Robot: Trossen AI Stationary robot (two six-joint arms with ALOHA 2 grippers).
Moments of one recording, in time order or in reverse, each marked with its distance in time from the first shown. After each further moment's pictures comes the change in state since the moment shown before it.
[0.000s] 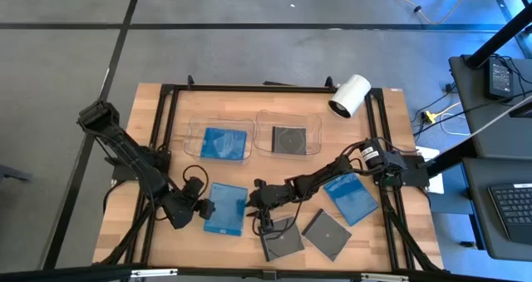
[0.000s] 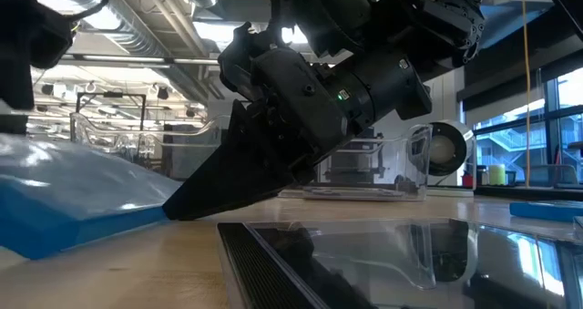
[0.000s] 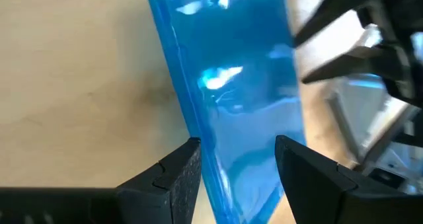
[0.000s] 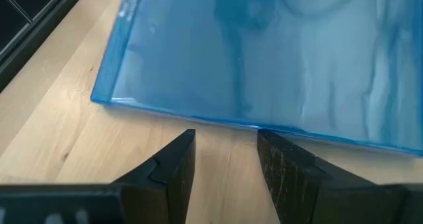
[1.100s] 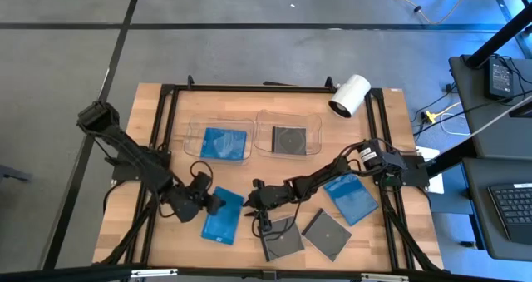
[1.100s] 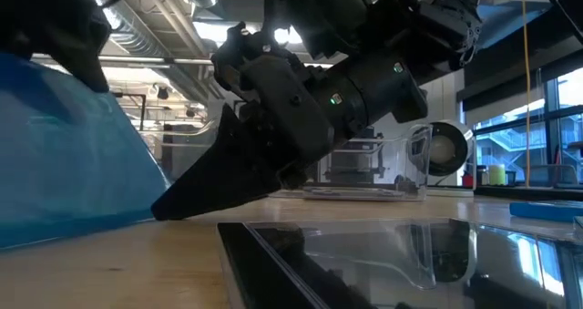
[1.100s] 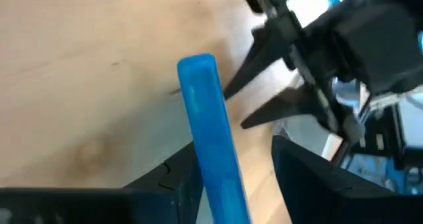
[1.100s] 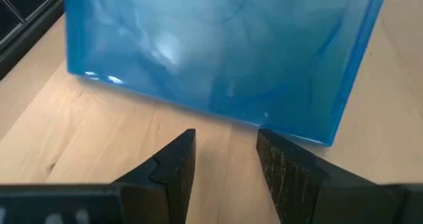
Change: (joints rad) left arm 0.062 -0.001 -0.021 0.139 -0.070 0.159; right arm -0.001 0.006 0.016 0.015 0.027 -0.032
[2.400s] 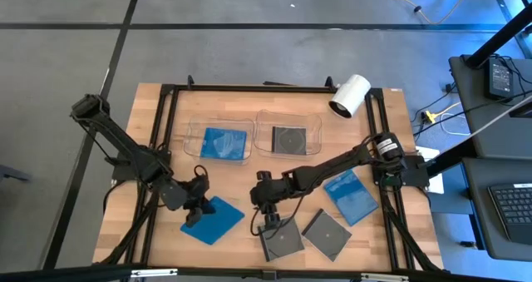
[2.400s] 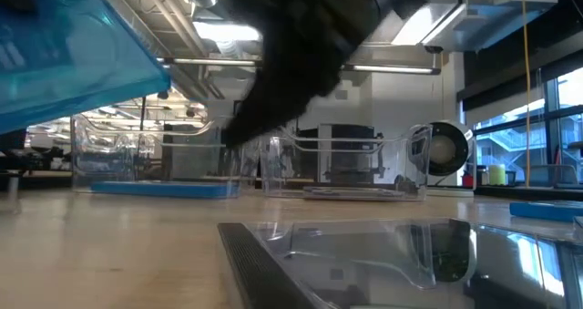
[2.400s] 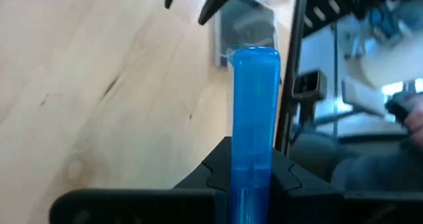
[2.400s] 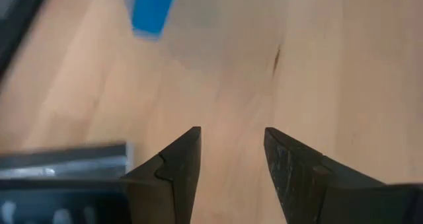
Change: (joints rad) left arm 0.017 -0.219 0.001 -0.022 0.274 0.649; right arm -0.005 -0.201 0.158 -0.642 0.005 -0.077
